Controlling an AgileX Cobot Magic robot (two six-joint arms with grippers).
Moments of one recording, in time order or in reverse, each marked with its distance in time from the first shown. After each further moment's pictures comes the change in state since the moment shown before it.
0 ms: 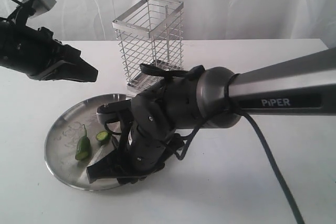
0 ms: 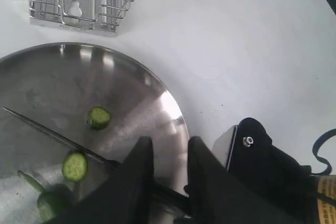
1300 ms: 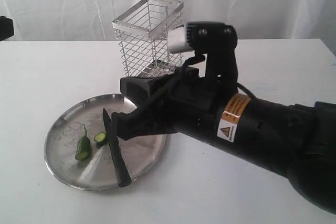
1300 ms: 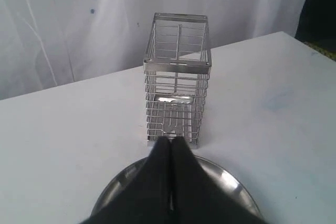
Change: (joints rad) left arm 0.000 -0.661 0.341 -0.025 -0.435 0.135; right arm 0.000 -0.638 0.587 -0.176 -1.009 0.078
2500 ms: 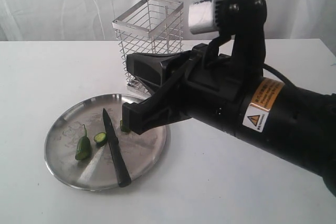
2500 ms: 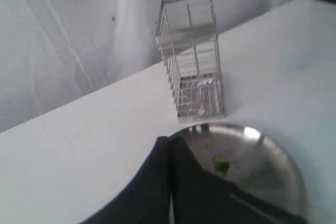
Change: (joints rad) left arm 0.000 -0.368 0.258 0.148 -0.018 0.037; right arm 0.000 -0.117 0.000 0.018 0.018 -0.133
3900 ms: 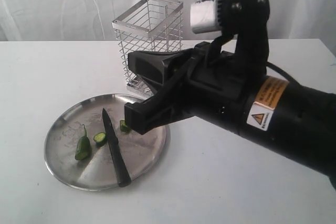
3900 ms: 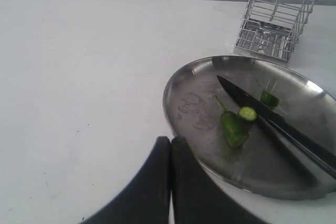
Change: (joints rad) left arm 0.000 -0.294 0.463 0.709 -0.188 -1.016; right arm -0.012 -0.026 0.000 0.000 0.013 -0.033
